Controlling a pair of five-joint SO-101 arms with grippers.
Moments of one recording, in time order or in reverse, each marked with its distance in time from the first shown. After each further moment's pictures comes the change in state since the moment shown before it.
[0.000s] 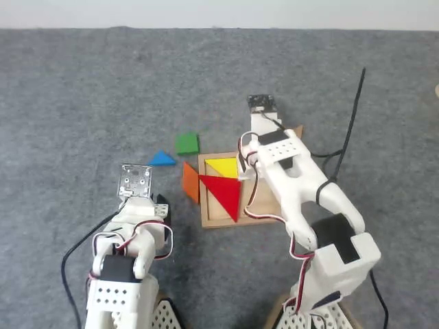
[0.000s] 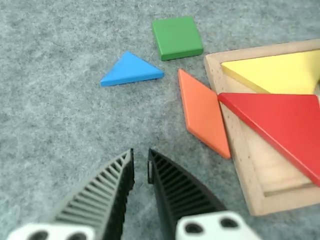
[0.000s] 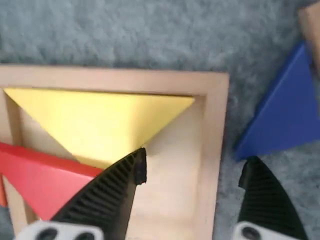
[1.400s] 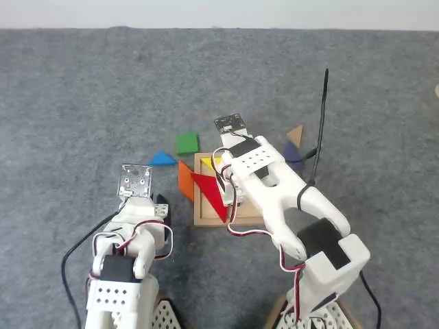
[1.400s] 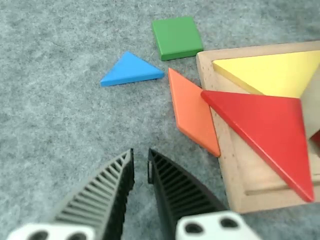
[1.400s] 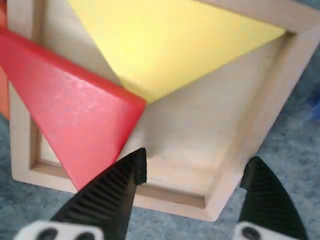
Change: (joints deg) left arm 0.0 0.0 0.0 0.0 0.0; right arm -10.3 -0.2 -0.1 12.5 2.5
